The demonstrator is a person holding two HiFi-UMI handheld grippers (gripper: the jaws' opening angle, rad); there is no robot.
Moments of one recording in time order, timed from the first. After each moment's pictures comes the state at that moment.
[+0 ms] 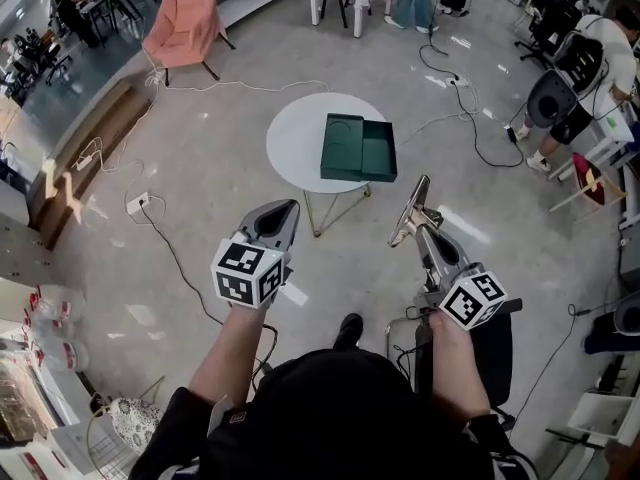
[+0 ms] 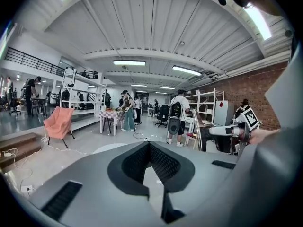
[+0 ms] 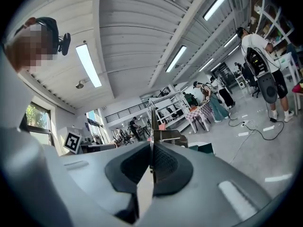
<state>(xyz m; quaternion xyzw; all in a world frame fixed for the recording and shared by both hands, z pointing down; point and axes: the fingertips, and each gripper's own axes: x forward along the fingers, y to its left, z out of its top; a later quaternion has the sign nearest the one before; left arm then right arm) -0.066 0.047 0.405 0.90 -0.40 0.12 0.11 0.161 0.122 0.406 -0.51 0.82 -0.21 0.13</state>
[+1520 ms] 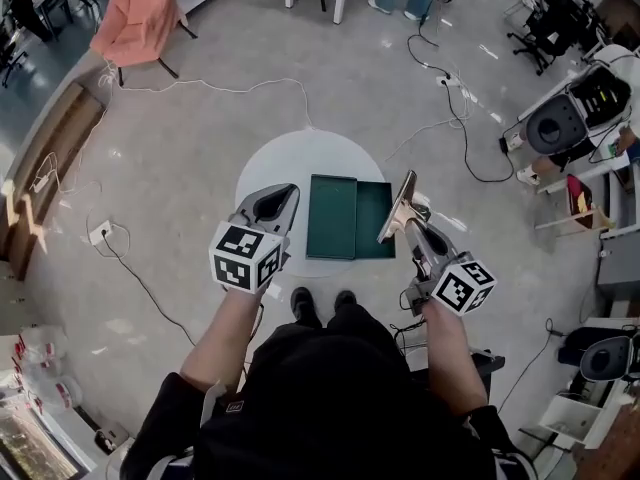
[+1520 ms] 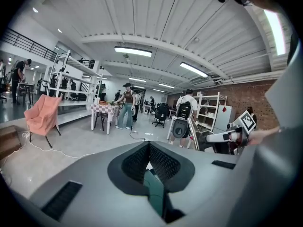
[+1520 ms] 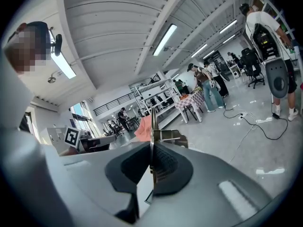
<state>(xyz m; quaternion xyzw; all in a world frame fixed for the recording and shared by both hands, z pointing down) -0.012 -0.283 0.453 0.92 -0.35 0.13 0.15 0.197 -0.193 0.463 -0.53 0.79 -0.28 0.06</state>
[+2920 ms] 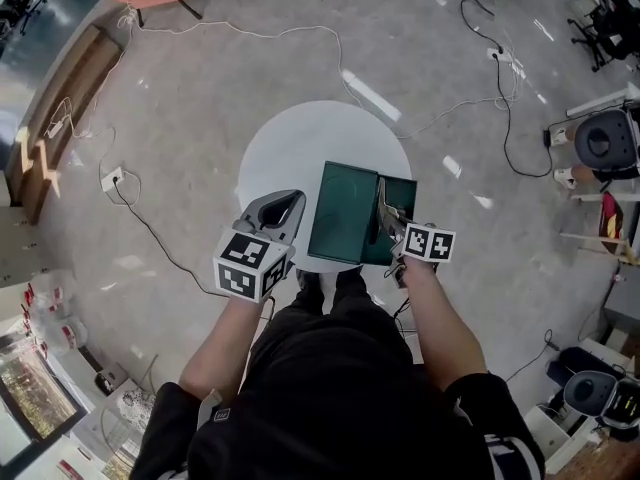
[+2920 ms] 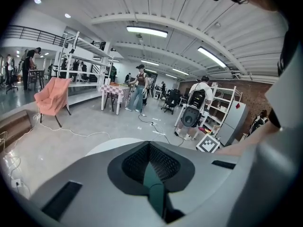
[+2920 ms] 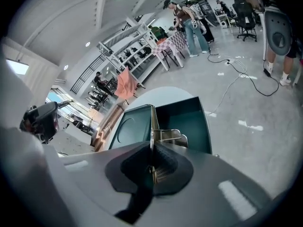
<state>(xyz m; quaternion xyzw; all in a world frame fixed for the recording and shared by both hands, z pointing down) 0.009 -0.310 0.534 0.87 -0.39 0.21 0.23 0.210 -0.267 0.740 -0.48 0.69 -0.53 -0.14</state>
